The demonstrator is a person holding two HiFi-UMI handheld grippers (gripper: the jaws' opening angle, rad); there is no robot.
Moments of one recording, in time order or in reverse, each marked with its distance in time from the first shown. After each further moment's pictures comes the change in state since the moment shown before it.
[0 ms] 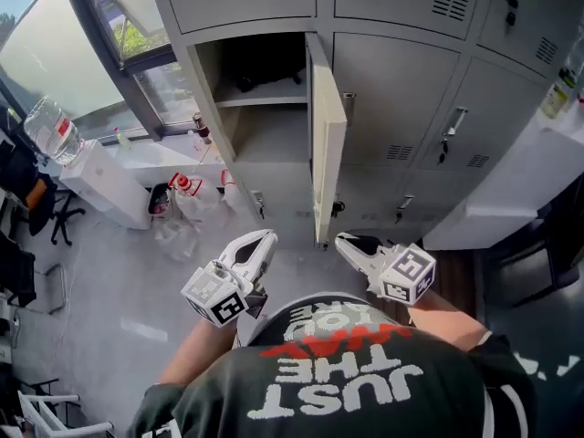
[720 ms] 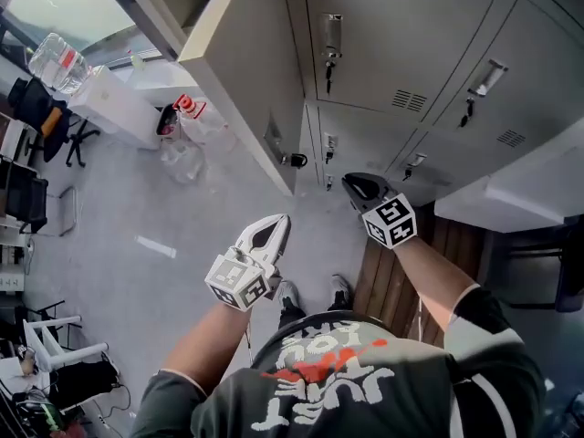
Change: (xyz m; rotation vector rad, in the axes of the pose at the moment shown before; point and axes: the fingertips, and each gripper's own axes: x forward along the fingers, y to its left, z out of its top) left arm 0.049 -0.035 -0.171 -0.051 0.165 0.346; right arm 0.007 -0.143 -0.164 -0.002 0.173 -0.043
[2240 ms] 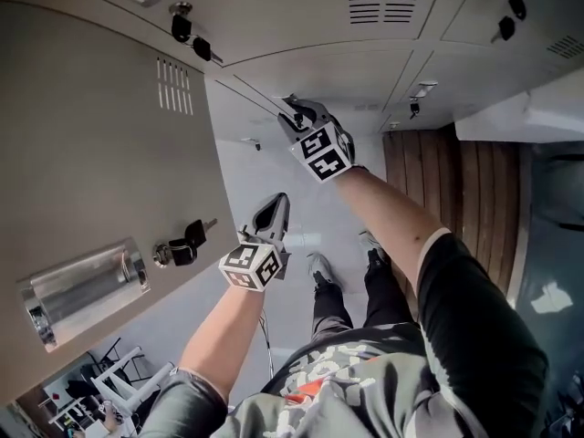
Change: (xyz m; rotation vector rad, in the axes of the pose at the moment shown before) left arm 0.138 0.097 -0.193 0.019 0.355 -0.006; right arm 0.193 -0.118 -0.112 0.099 0.021 -0.241
